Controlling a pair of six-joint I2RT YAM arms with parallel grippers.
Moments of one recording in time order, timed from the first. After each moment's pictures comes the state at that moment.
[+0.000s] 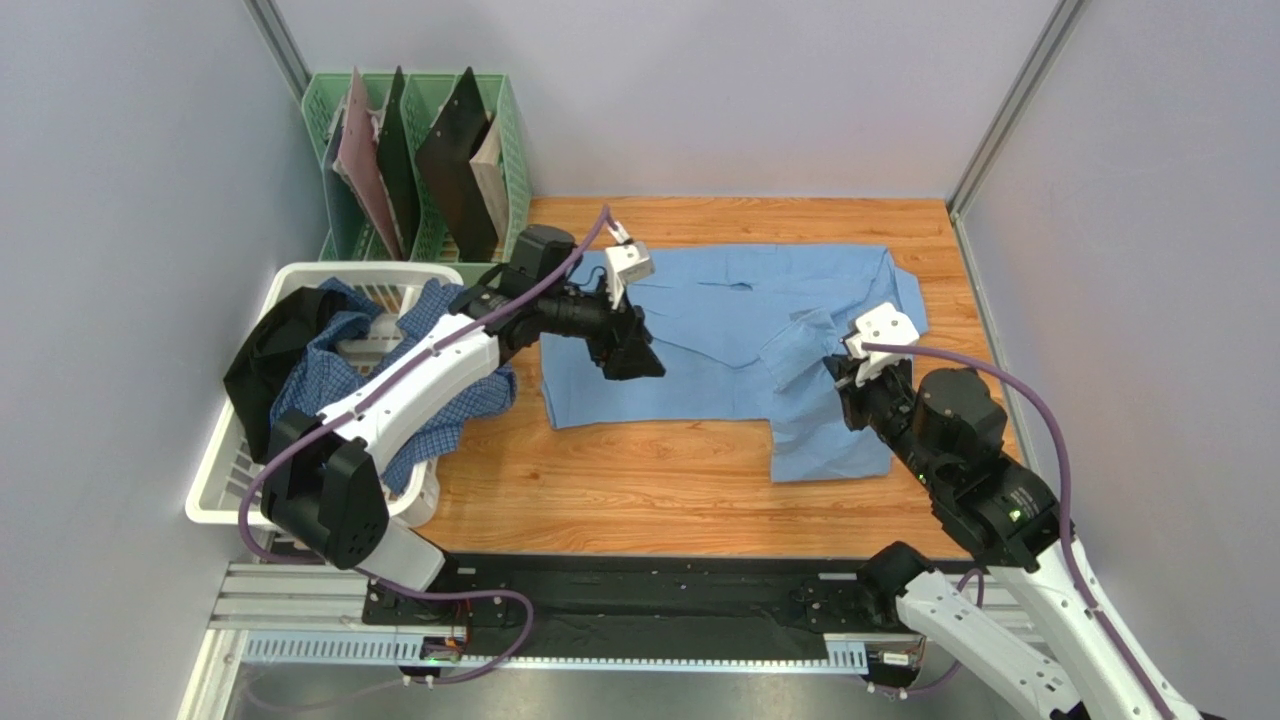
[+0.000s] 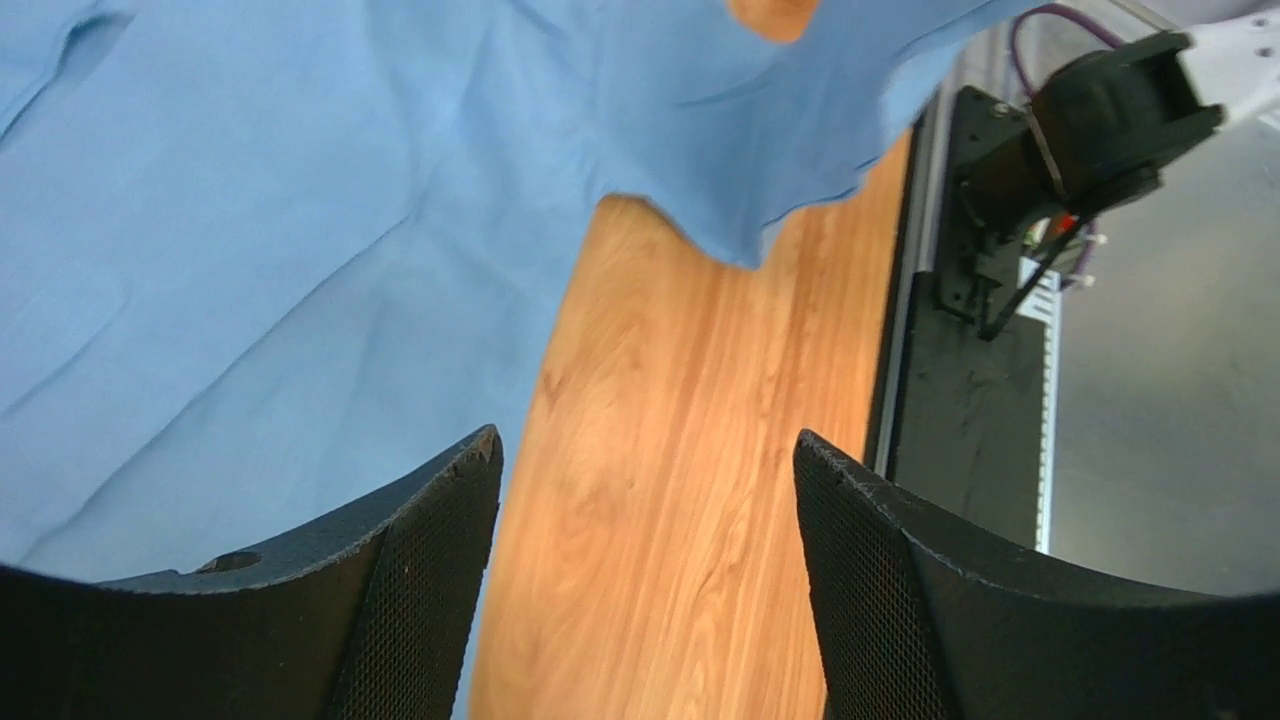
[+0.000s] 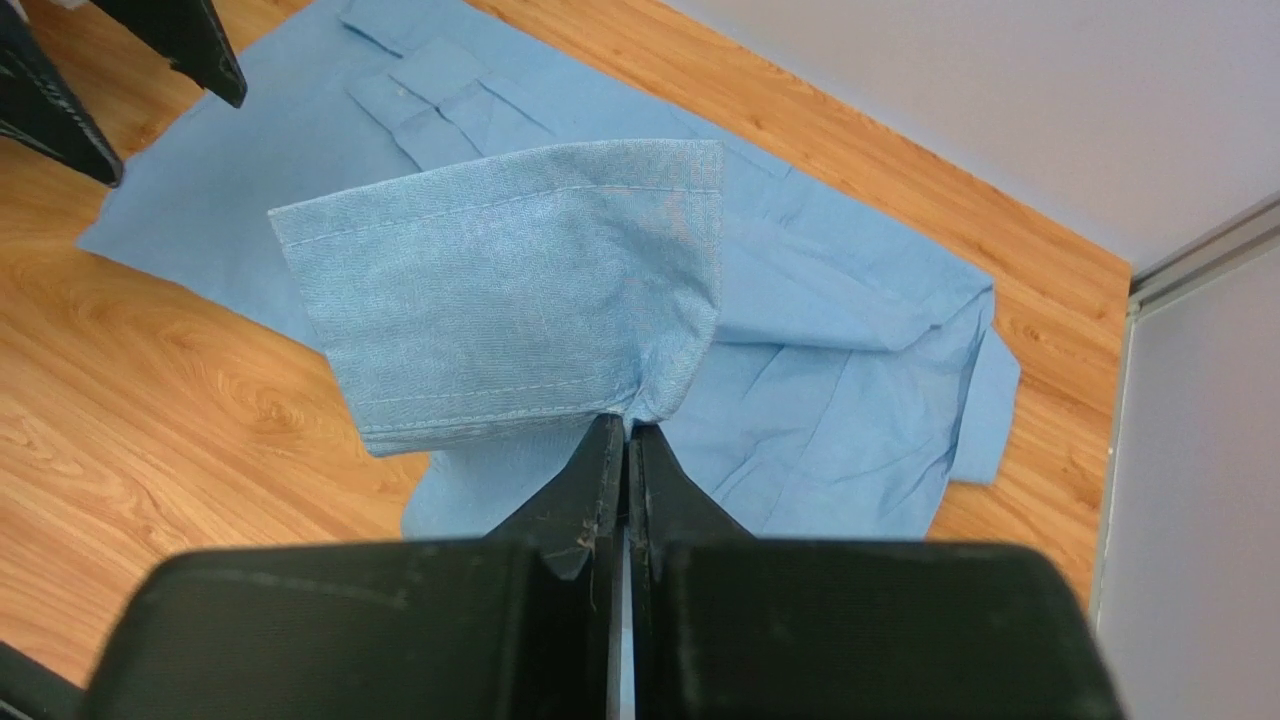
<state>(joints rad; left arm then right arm) -0.52 1.50 1.24 -0.39 0.83 0.15 0.58 0.59 0.91 -0.56 0.16 -0.19</state>
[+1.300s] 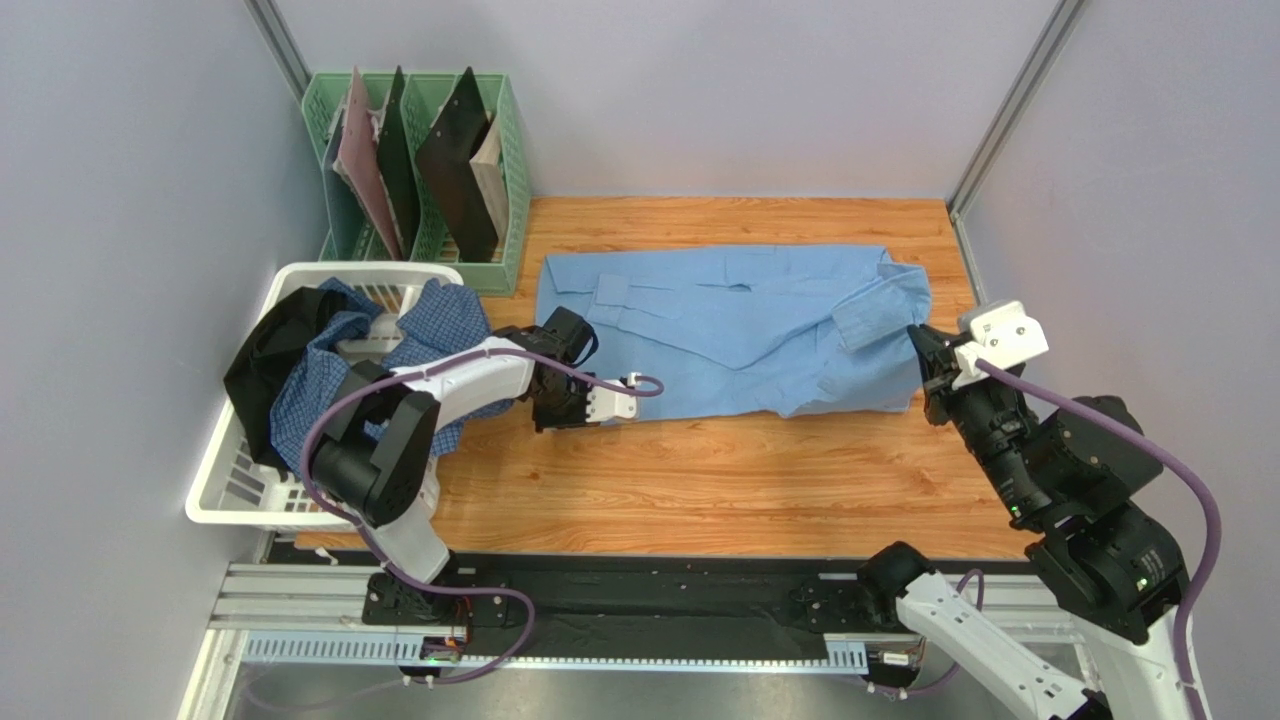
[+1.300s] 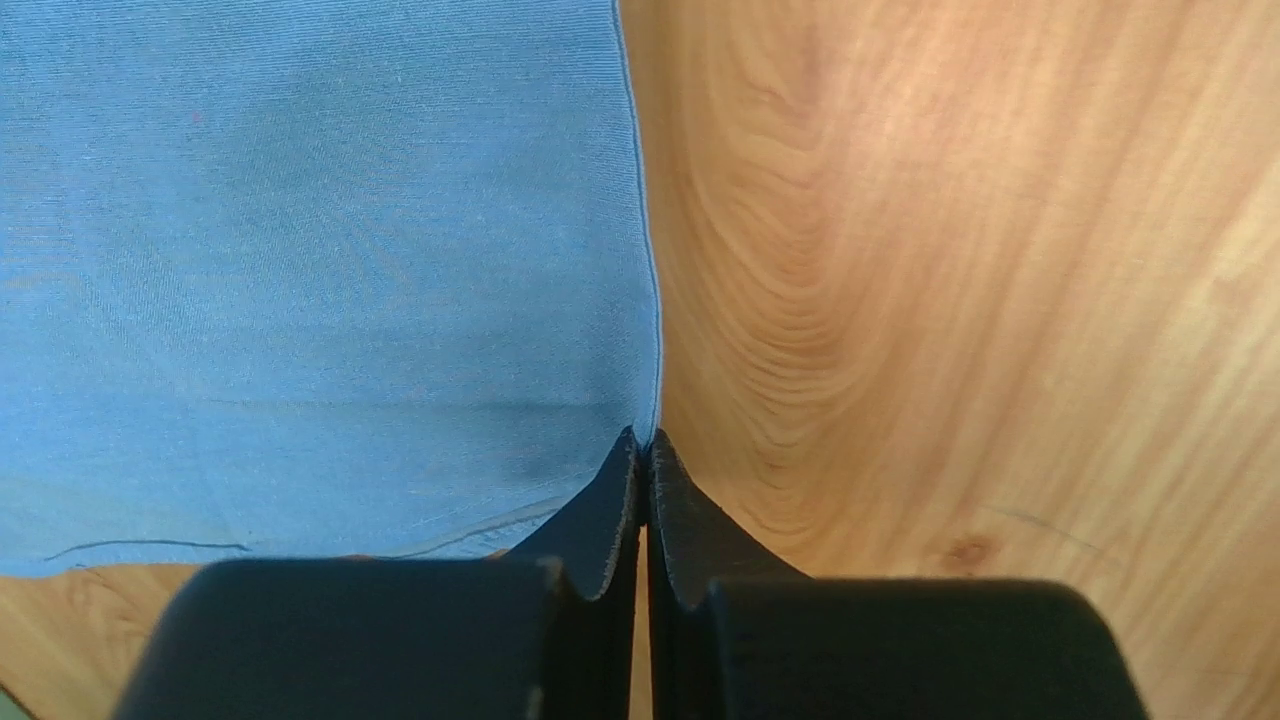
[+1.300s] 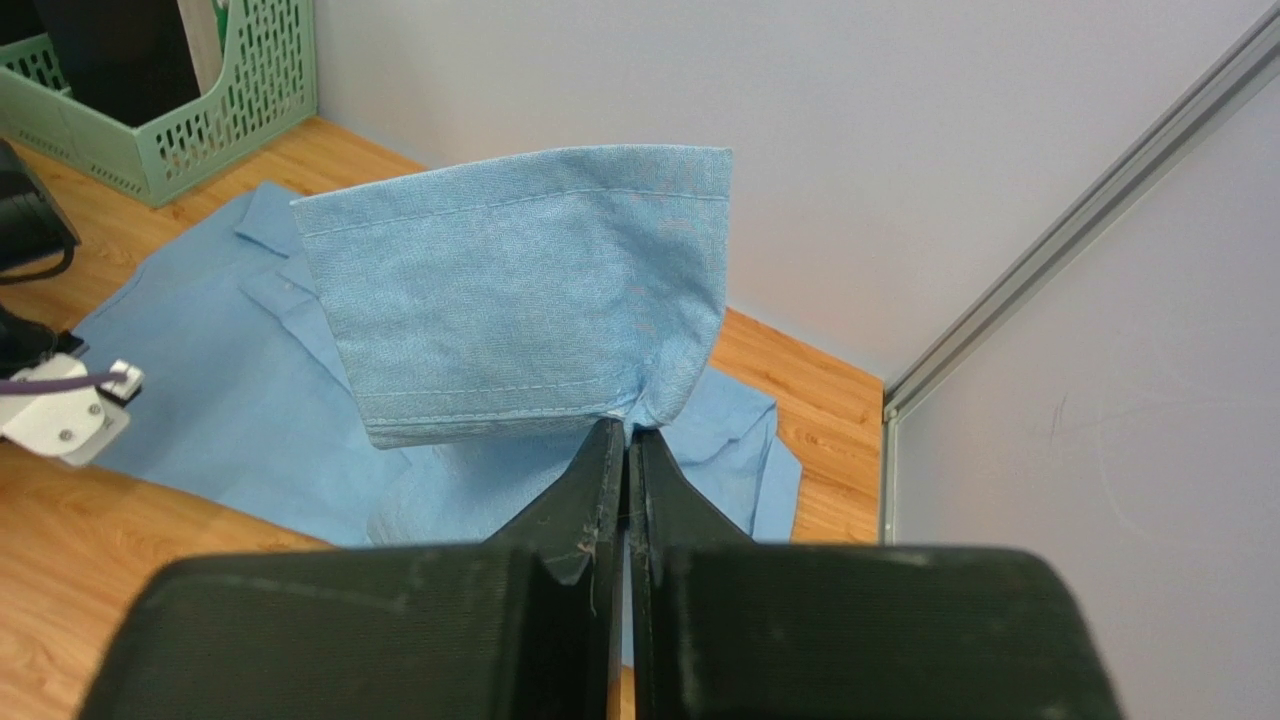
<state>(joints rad) -0.55 1.69 1.01 -0.66 0.18 1.03 0.56 0.56 1.25 -0.68 0.26 -0.31</state>
